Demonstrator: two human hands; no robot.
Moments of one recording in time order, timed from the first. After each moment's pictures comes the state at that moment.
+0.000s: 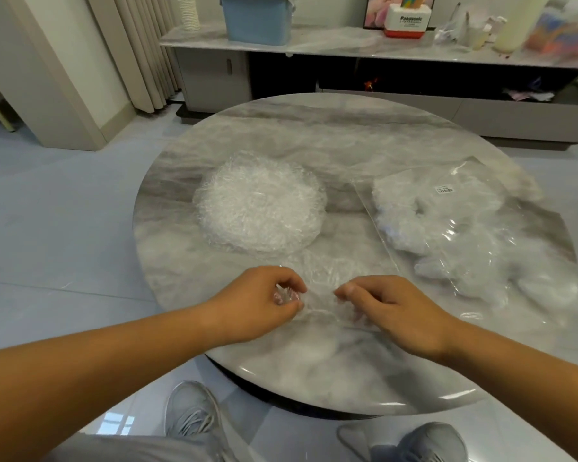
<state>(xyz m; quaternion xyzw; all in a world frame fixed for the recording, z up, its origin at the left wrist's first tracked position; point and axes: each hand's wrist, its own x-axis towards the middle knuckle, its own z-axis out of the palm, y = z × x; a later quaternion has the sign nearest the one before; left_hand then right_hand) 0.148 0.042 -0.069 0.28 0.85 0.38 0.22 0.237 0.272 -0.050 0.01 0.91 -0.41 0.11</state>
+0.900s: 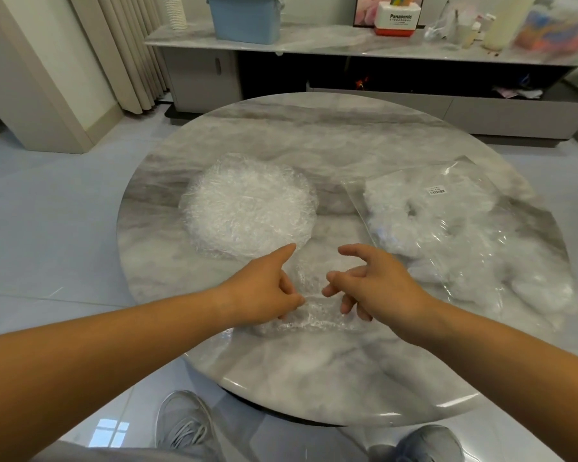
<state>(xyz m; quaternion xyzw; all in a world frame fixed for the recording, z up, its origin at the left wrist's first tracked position) 0.126 0.073 -0.060 0.23 0.86 0.36 0.30 0.205 0.261 -0.045 0.19 0.80 -0.57 0.09</state>
